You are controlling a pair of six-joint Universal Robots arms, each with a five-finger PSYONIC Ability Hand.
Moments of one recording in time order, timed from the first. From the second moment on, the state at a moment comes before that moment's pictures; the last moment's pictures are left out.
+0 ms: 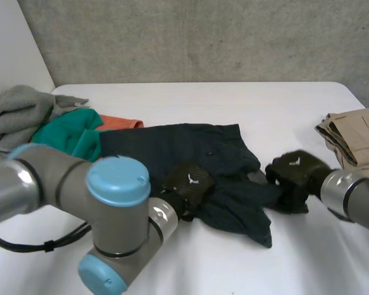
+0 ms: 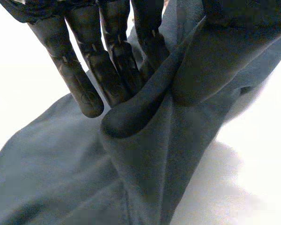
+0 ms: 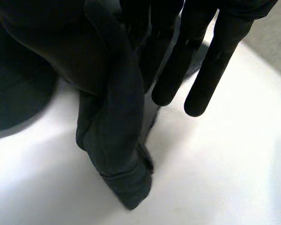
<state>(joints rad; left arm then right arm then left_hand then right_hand) 3.94 -2.18 -1.45 3.30 -1.50 3.60 1.75 -1.22 1.63 0.20 1.18 2.51 1.13 1.19 1.18 1.19 0.97 1.05 1.17 1.18 1.19 1.01</state>
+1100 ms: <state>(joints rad) 4.39 -2.36 -0.86 3.26 -1.40 3.05 2.03 -0.67 0.74 -0.17 1.56 2.73 0.19 0.21 0.21 0.20 0.05 0.22 0.21 0.20 0.20 0.05</state>
